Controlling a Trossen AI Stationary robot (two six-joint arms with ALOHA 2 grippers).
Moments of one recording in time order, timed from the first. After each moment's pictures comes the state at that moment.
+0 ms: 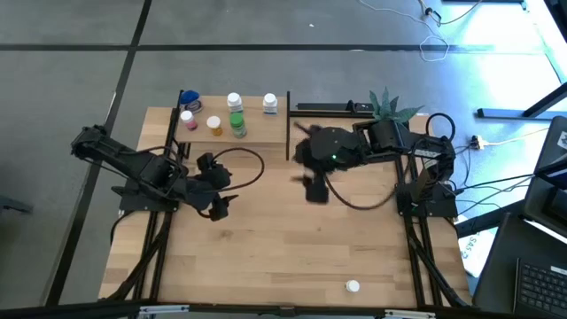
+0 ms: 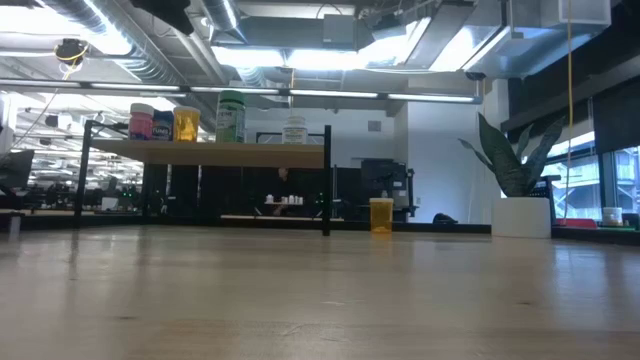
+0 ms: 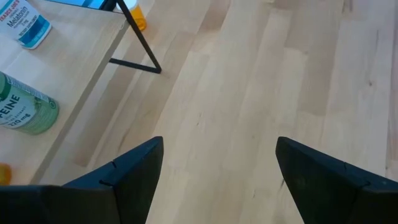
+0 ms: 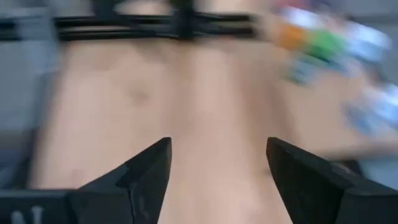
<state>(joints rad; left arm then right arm) -0.42 1.15 1.18 -0.91 -0.62 -0.52 0.14 1.85 2.35 -1.29 0.22 0.14</state>
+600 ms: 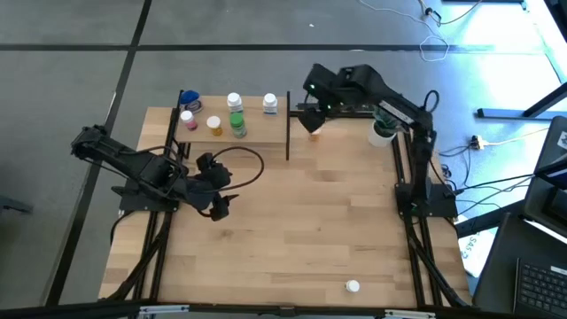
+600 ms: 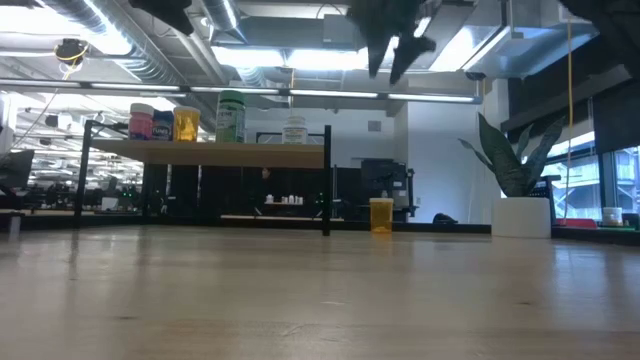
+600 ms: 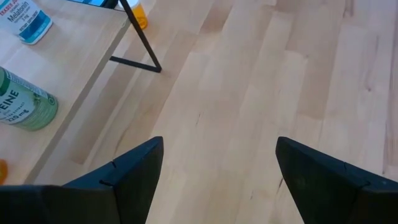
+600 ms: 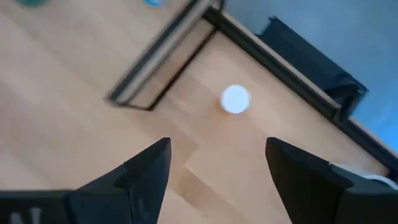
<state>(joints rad) -0.42 1.15 1.18 -0.90 -0.62 -0.55 -0.40 1.96 2.33 -1.57 0.18 0.45</state>
